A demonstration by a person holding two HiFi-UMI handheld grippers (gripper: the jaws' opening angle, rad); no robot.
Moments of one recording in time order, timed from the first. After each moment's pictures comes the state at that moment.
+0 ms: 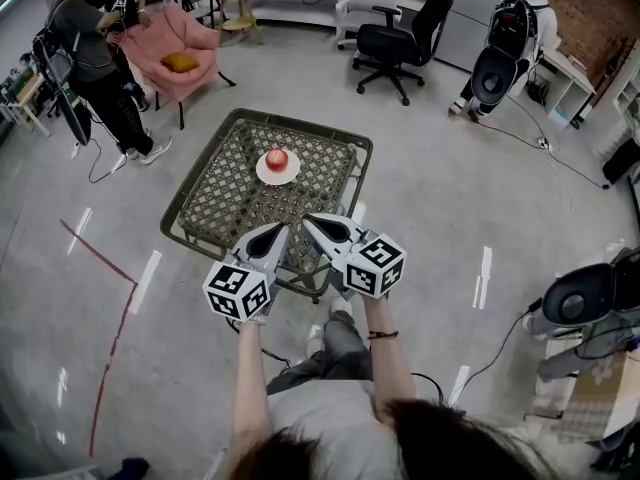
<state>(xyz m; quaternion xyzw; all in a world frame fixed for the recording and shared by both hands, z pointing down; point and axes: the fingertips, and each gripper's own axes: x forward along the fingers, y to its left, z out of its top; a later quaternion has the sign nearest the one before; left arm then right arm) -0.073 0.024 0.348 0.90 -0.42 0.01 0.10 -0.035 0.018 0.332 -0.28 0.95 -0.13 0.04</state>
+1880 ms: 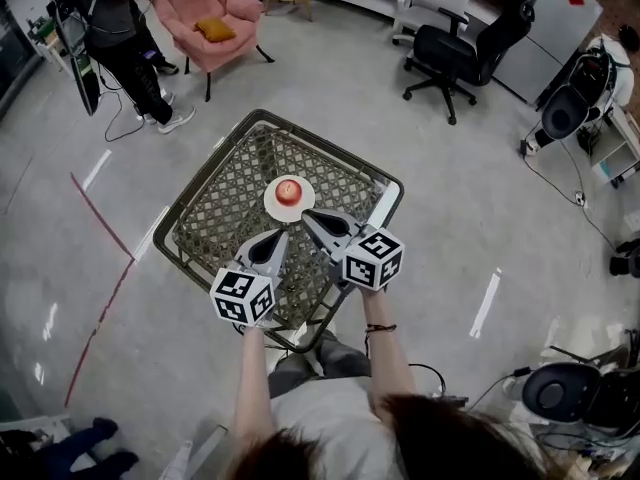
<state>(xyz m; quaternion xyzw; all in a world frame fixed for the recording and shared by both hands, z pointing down) -0.089 -0.164 0.406 0.82 -0.54 0.03 0.17 -0.056 -0.199 0.377 -0.18 0.96 -0.20 0.00</state>
